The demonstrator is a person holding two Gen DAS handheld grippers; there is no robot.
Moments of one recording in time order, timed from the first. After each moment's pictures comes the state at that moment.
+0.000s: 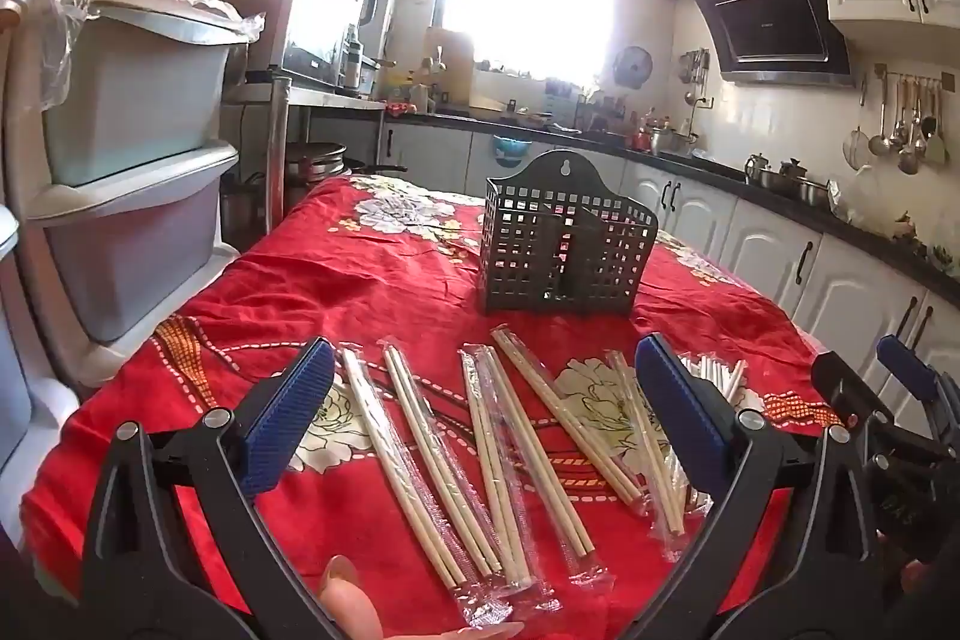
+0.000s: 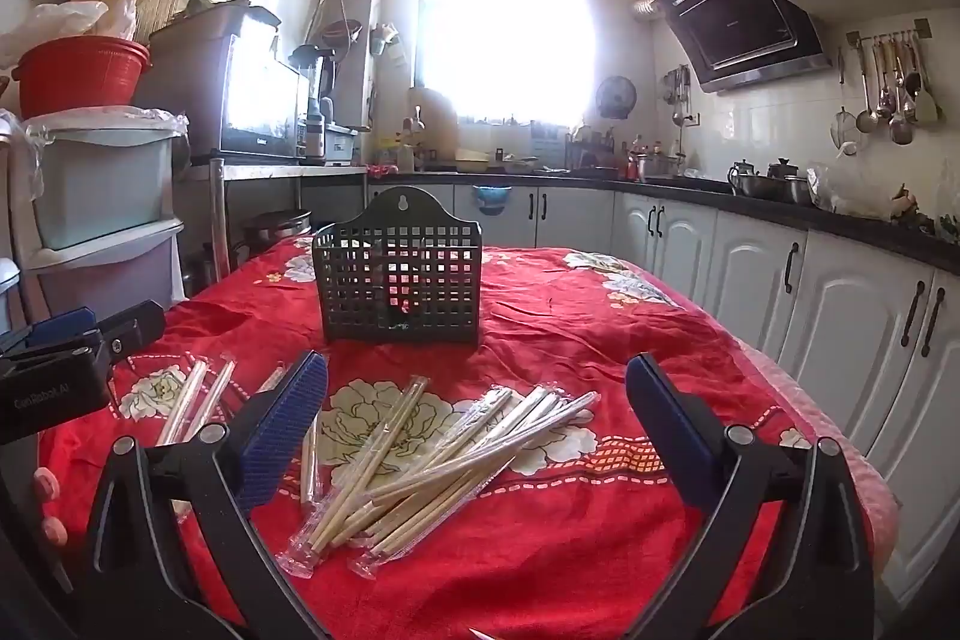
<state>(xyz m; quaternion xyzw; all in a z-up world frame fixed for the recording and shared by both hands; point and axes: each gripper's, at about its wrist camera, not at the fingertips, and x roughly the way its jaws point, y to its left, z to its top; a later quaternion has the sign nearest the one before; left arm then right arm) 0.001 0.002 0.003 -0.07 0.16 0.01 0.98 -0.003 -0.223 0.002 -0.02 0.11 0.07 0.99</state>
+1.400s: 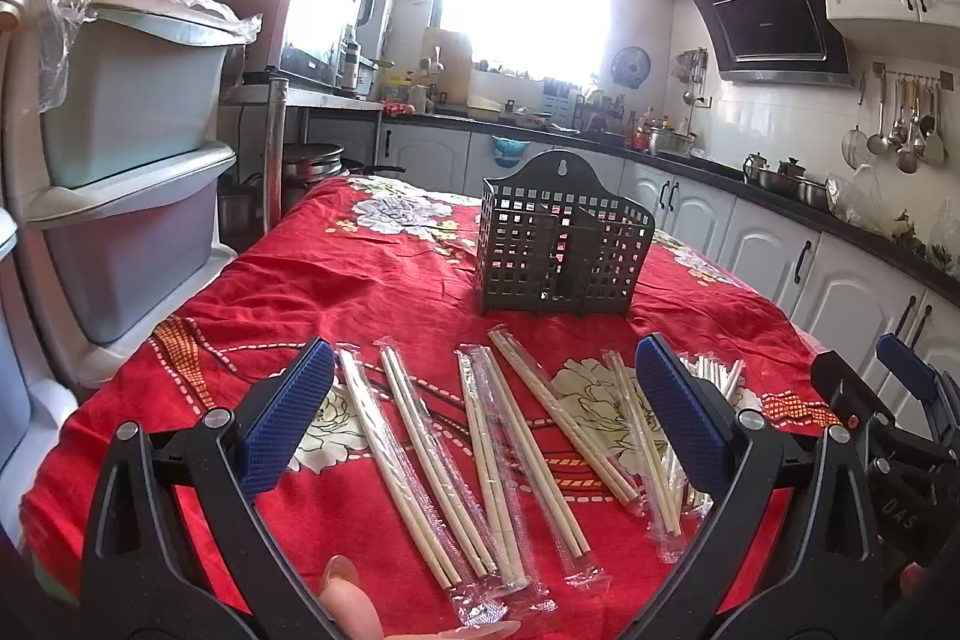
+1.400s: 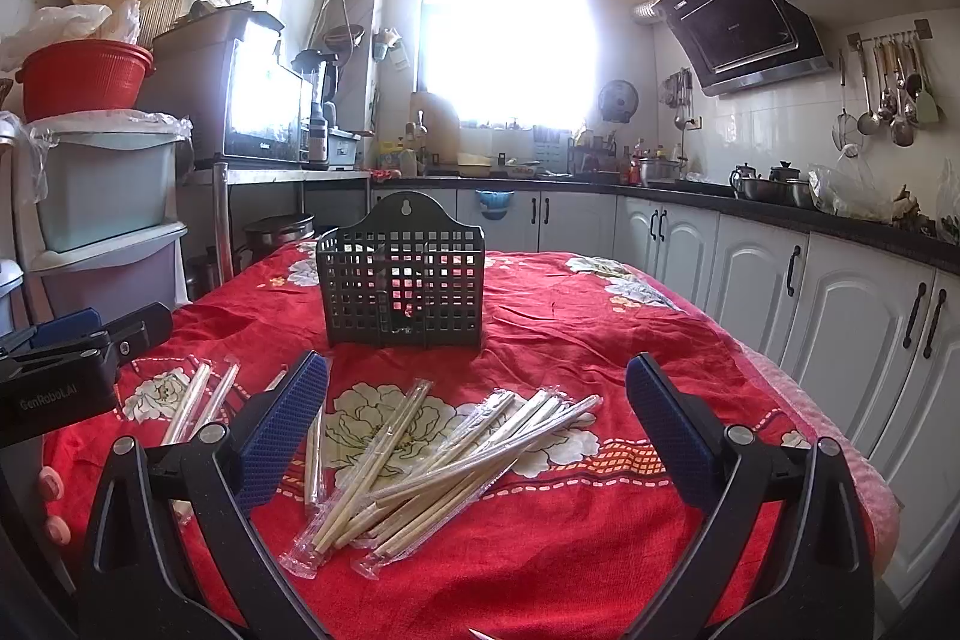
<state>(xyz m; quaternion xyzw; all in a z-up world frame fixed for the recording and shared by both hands) -0.003 0.000 0.006 -0.07 0.16 0.01 0.98 -0.005 -0.220 0.003 -0.02 0.10 0.07 0.99</state>
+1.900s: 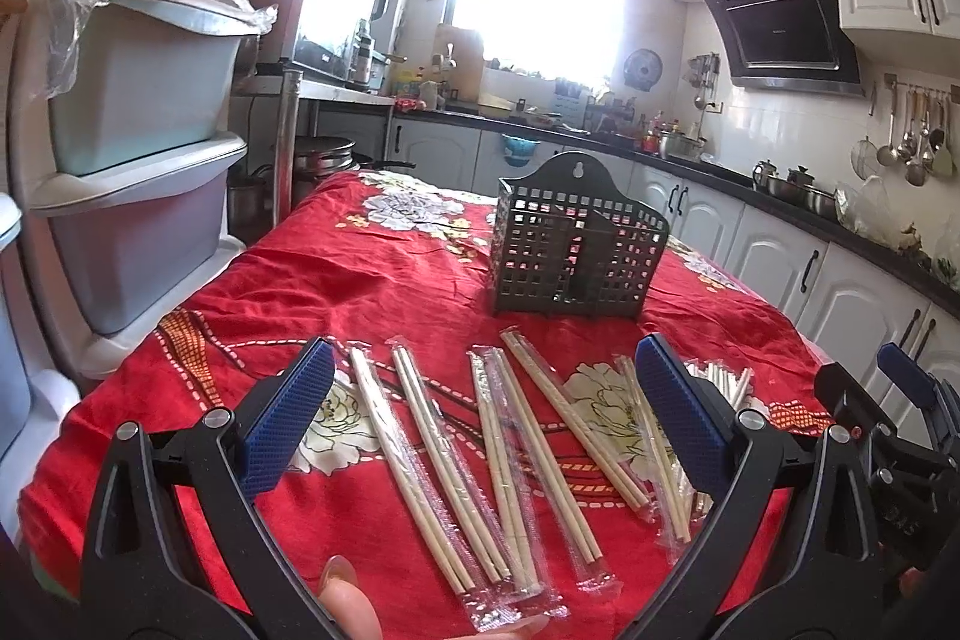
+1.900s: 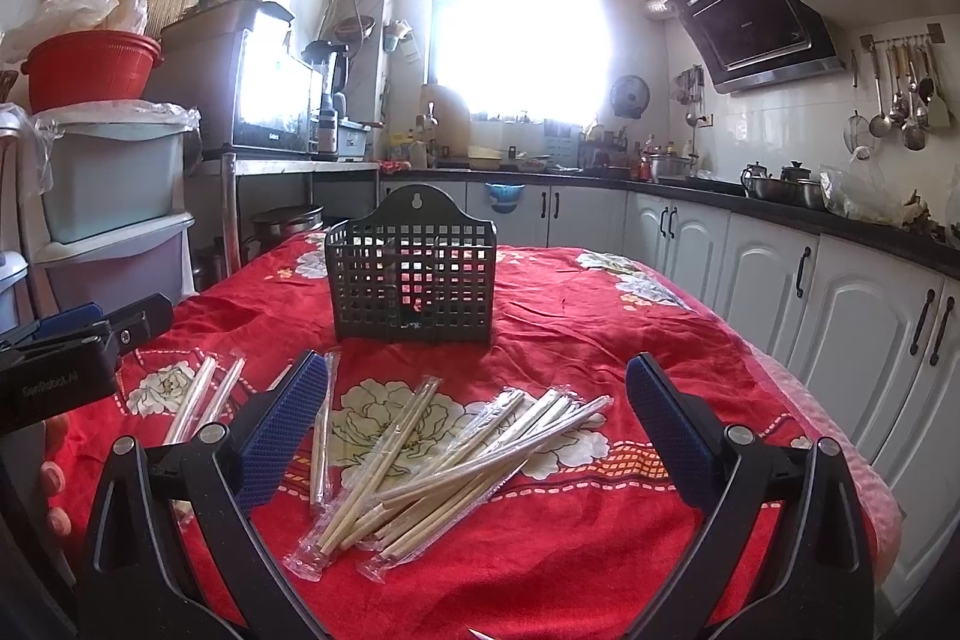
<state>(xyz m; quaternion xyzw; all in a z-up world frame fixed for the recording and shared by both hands) 0.003 0.006 0.005 -0.08 0.16 0.02 0.98 0.001 -0.216 0.004 -0.03 0.11 0.08 0.99</state>
